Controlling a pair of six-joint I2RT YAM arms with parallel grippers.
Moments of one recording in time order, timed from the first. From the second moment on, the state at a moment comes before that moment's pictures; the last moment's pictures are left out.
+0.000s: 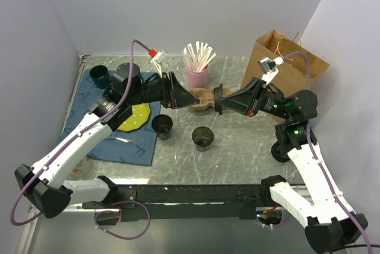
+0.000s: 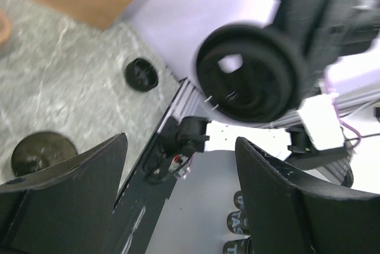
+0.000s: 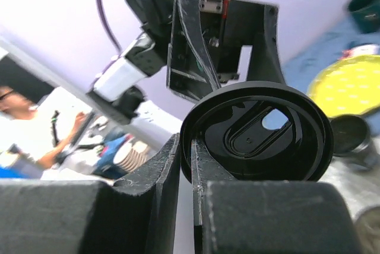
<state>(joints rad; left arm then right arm) -0.63 1.21 1.27 -0.21 0.64 -0.77 0.24 0.84 0.96 0.22 -0.98 1.05</state>
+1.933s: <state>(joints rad) -0.69 1.07 1.00 0.30 0.71 -0.39 0.48 1.00 0.92 0.57 -1.05 1.38</state>
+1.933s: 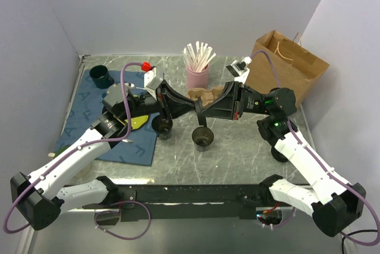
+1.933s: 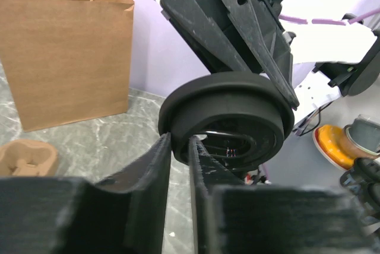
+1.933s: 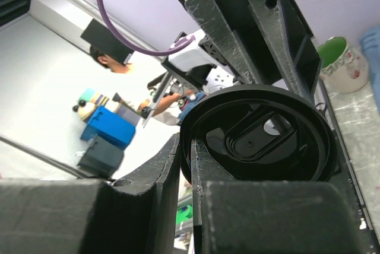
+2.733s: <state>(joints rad) -0.69 1.04 0.98 0.08 0.55 -0.47 0.44 0.90 0.99 0.01 -0.90 1.08</state>
